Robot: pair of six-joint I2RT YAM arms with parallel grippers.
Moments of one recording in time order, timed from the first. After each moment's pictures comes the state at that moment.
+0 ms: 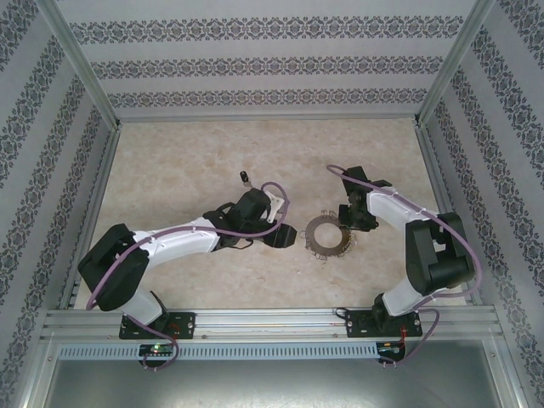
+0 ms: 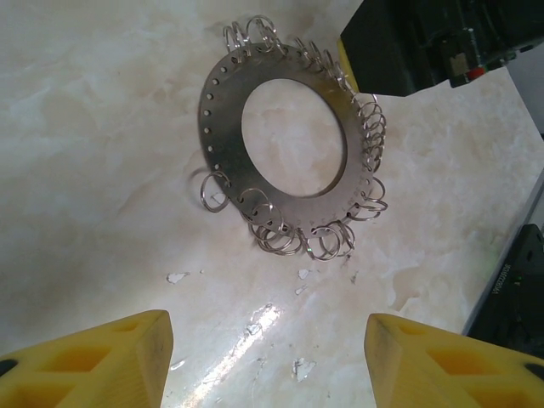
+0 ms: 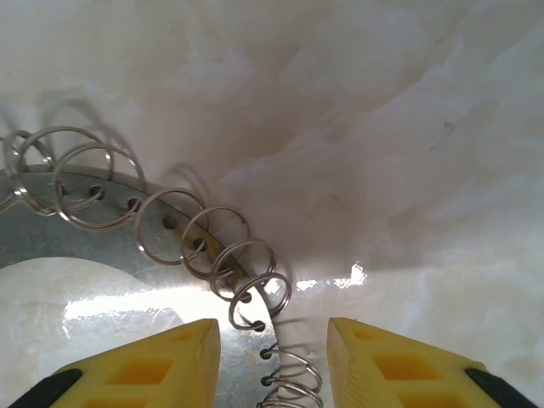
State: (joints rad) left arm -0.81 1.55 0.90 -0.10 0.29 -0.48; right arm 0.22 1.58 0.92 -0.76 0.07 0.37
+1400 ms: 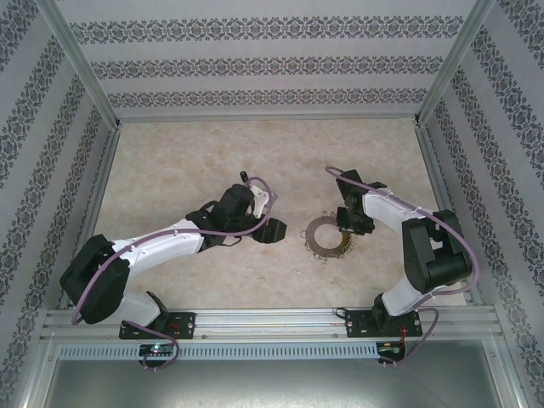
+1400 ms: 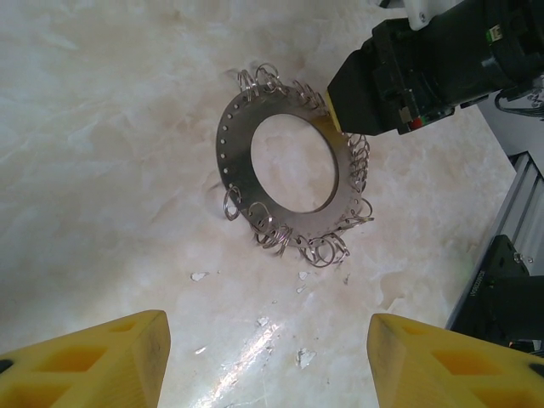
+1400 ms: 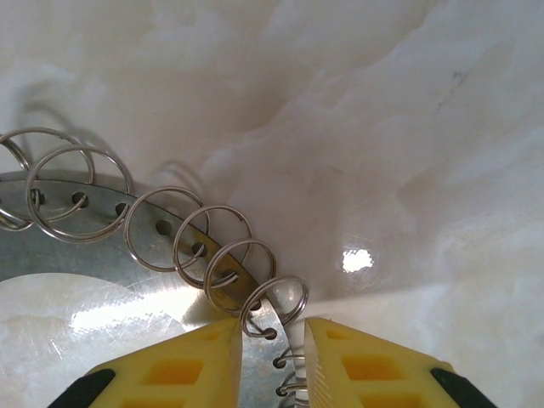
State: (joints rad) left arm -0.73 1.43 0.84 -0.09 0.34 -0.44; right arm 0.26 1.60 0.91 -0.76 0.09 0.49
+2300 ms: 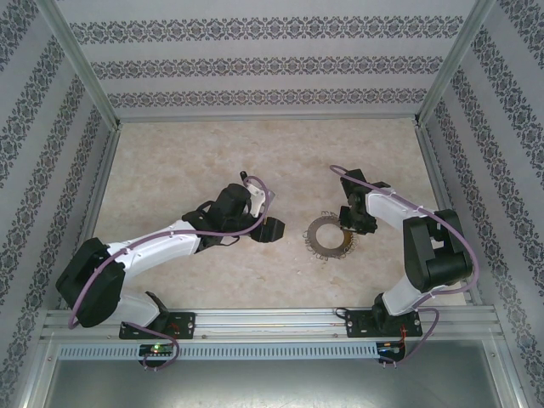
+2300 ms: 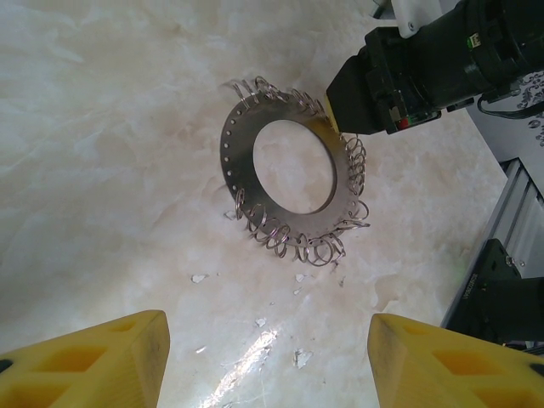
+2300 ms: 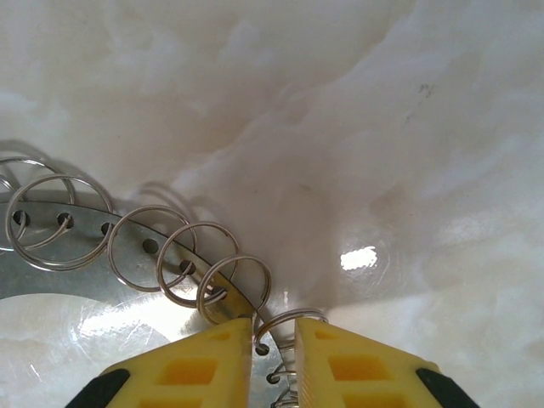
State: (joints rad) left arm -0.72 1.40 0.83 -0.09 0.35 -0.44; right arm 0.22 1.60 0.90 -0.75 0.08 0.49
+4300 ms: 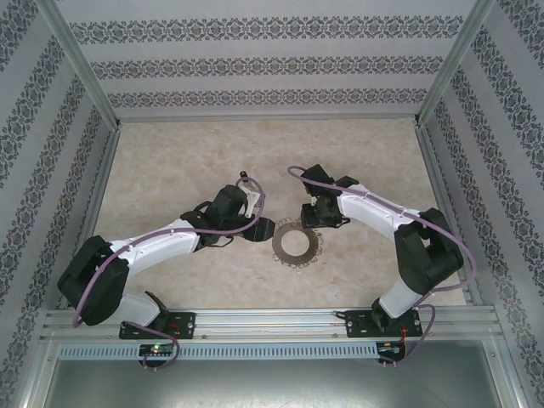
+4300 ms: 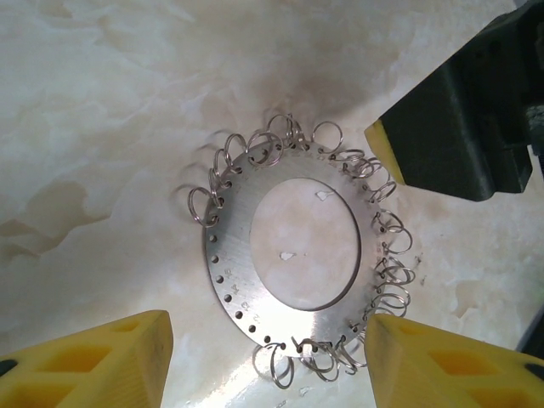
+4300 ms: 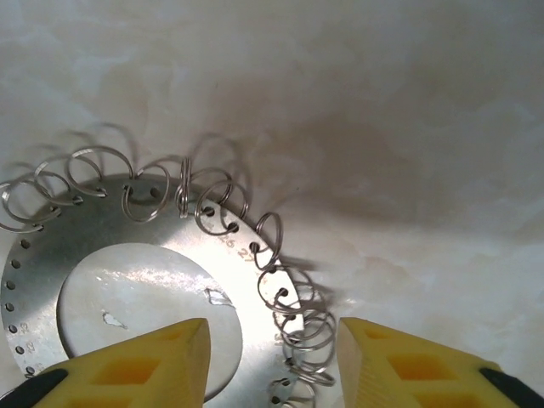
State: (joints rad) left arm -0.68 1.43 0.80 -0.15 0.26 -0.44; right arm 0.53 1.64 1.07 -0.79 -0.02 0.45
